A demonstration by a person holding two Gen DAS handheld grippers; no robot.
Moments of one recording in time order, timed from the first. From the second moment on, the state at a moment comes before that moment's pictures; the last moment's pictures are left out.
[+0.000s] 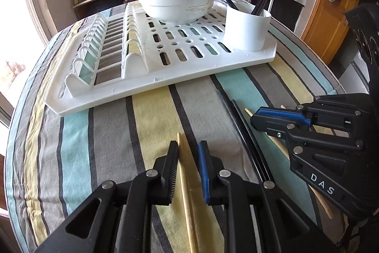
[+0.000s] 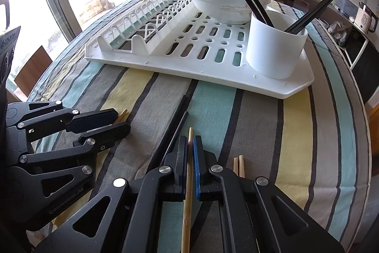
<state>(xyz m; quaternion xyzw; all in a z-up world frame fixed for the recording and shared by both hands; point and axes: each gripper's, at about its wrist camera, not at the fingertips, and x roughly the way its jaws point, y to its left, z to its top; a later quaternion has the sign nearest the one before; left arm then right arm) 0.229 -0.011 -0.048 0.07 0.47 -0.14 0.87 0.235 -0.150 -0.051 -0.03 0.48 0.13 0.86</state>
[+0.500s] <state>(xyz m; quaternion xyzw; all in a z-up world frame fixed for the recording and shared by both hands) 0.217 0.020 0.000 0.02 0.42 -0.13 0.90 0.212 -0.180 0.012 0.01 0.40 0.15 0.90</state>
